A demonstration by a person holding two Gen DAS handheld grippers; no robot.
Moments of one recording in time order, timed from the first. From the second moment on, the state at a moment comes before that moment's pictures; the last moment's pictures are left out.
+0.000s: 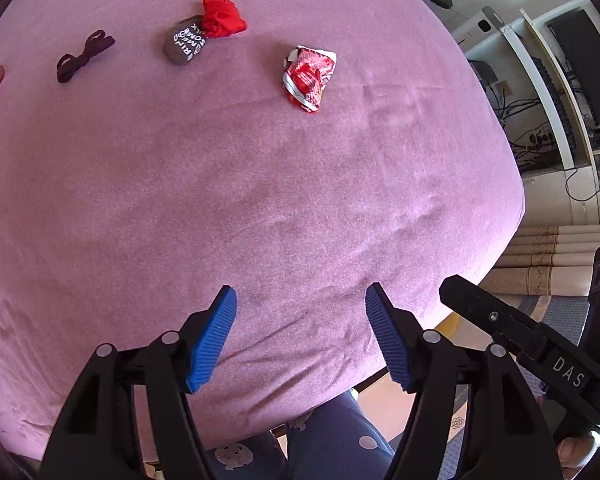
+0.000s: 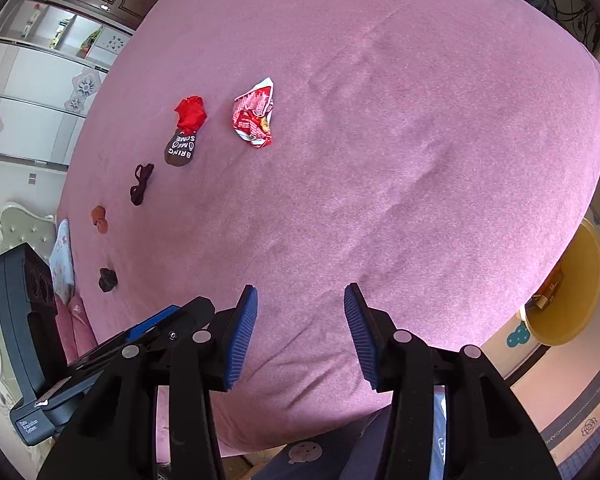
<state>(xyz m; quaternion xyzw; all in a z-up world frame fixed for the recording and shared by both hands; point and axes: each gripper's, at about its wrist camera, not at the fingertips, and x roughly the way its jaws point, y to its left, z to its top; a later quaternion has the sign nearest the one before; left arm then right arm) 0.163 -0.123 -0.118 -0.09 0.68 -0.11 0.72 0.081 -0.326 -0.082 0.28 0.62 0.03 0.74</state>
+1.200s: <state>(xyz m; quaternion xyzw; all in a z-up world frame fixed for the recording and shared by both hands) 0.402 -0.058 -0.200 -0.20 0.69 -0.02 0.70 0.328 -0.276 -0.202 0.21 0.69 0.05 0.69</state>
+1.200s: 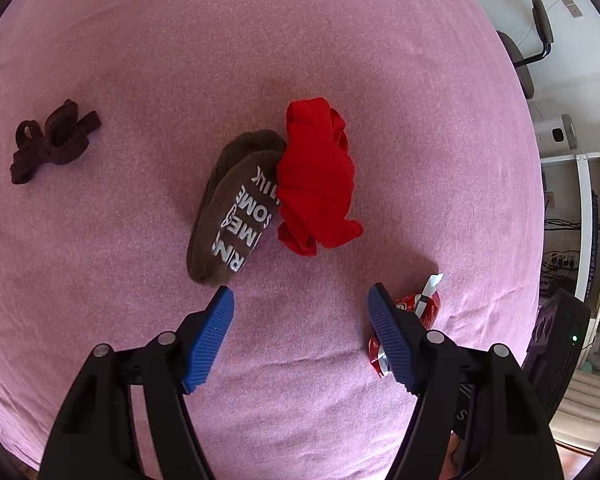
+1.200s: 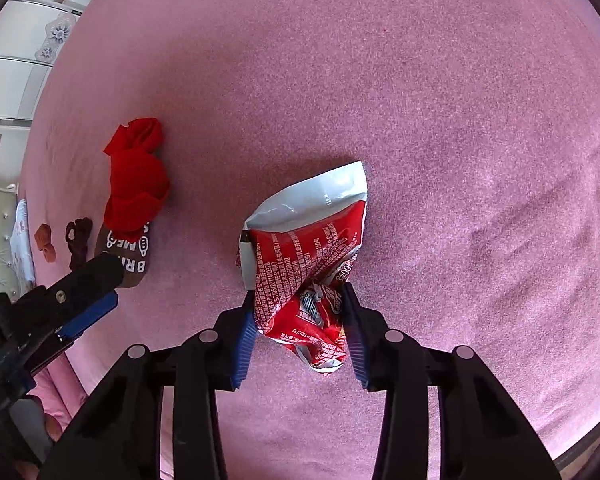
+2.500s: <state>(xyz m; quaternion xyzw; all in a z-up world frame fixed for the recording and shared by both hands) 0.269 -0.104 -0.175 -0.16 0.71 -0.08 0.68 0.194 -0.345 -0.130 0.27 0.66 0.07 0.70</state>
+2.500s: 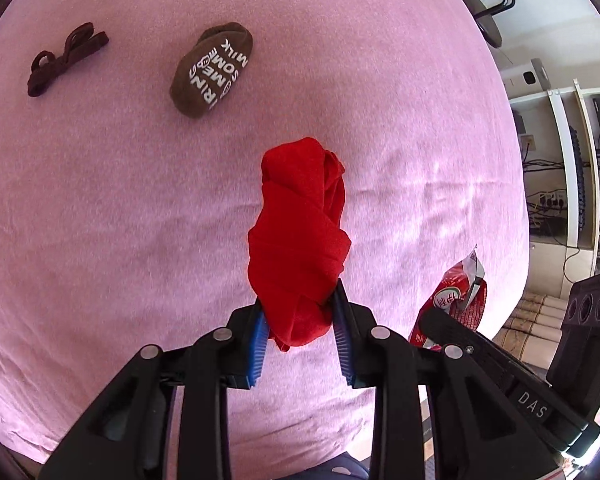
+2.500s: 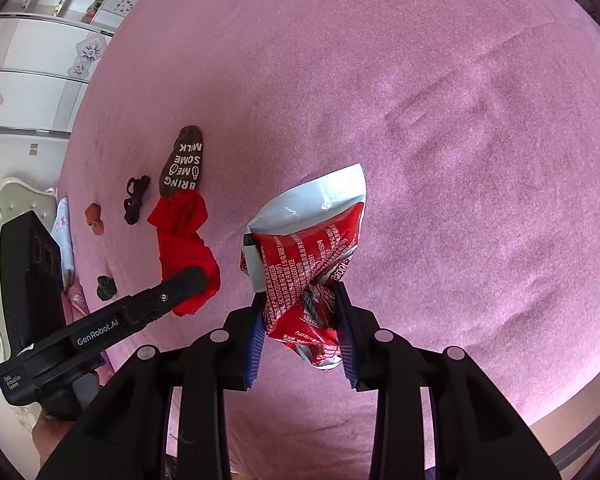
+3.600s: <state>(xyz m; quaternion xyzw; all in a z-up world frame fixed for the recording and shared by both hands) 0.115 -0.300 -0.141 -0.02 0.72 -0.25 0.65 -0.027 -0.485 -0.085 0.37 0.58 -0.06 0.72</state>
